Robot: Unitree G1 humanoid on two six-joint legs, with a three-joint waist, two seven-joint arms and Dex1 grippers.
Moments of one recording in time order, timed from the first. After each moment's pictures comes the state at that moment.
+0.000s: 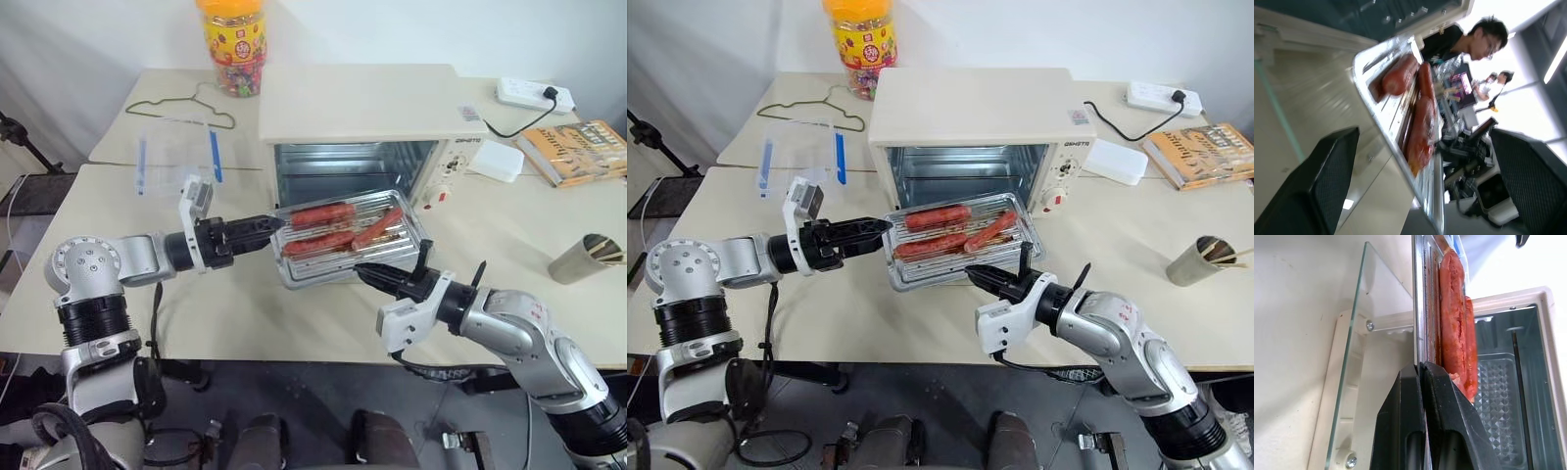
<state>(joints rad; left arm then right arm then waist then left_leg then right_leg) -0.74 0.42 0.49 0.18 -1.03 1.61 -0.43 -0.23 -0.73 0.19 -0.44 -0.47 -0.29 0.62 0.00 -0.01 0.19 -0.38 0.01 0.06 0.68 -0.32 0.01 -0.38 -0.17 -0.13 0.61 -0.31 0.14</state>
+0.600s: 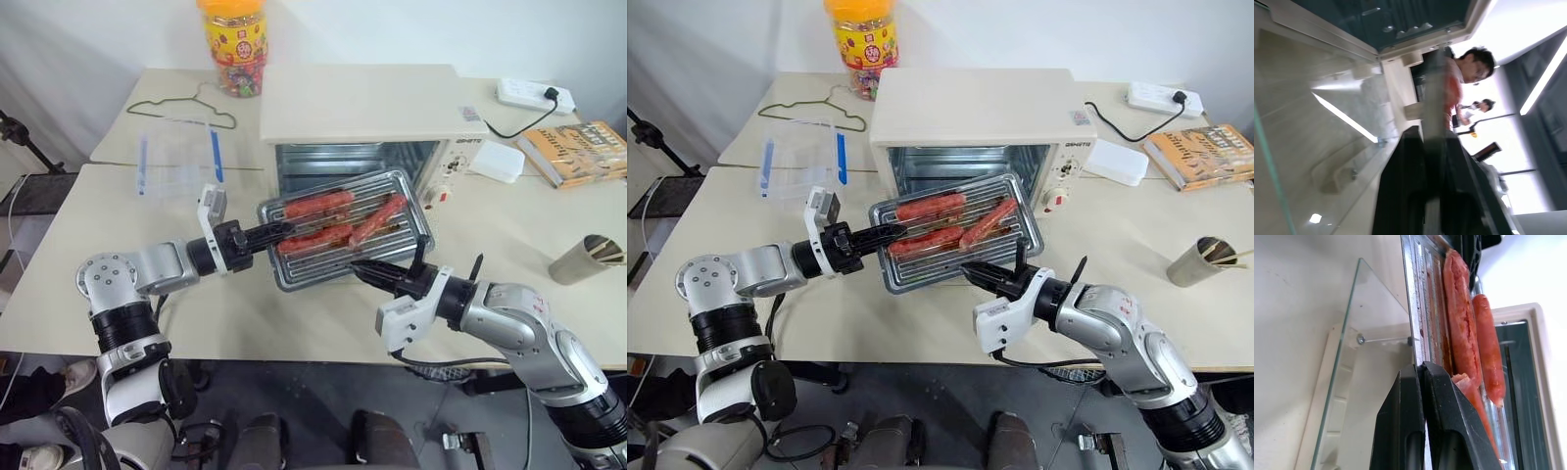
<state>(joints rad) -0.73 0.29 0.61 0.27 -1.31 1.62 -0.04 -0.26 -0.73 0.19 -0.43 -0.44 -0.32 0.66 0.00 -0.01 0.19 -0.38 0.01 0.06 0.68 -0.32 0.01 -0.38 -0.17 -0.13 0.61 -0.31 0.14</state>
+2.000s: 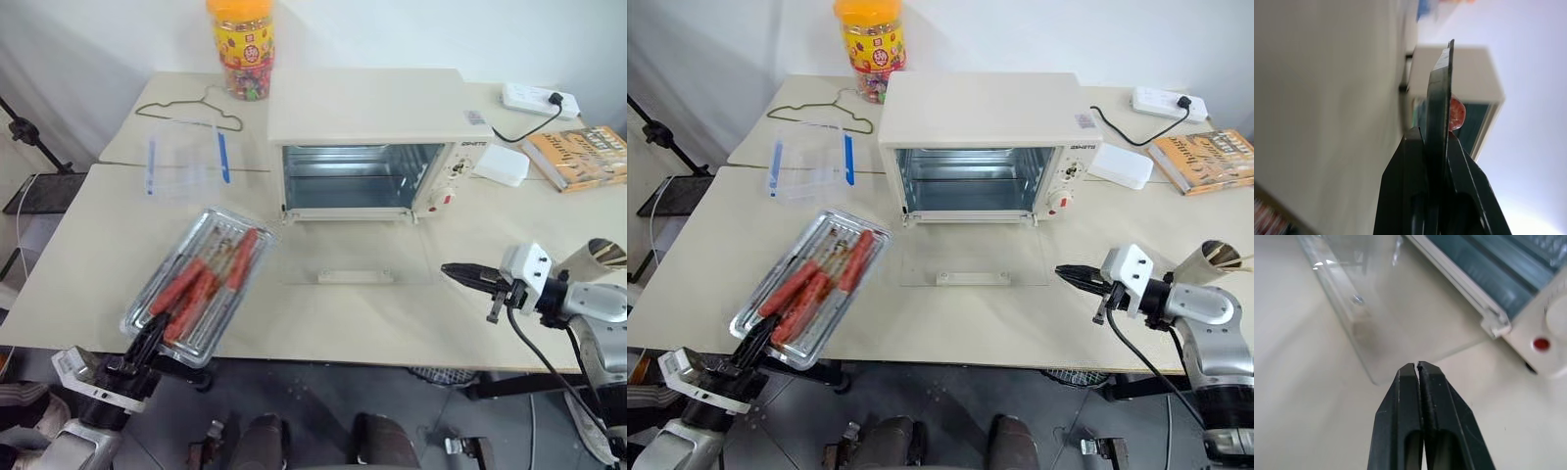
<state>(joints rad) 0.33 0.11 0.79 -0.29 -1.94 0.97 0.07 -0.29 -0.80 -0.10 0.32 0.34 -0.17 1.12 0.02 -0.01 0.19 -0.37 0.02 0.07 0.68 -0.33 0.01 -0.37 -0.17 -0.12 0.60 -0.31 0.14</state>
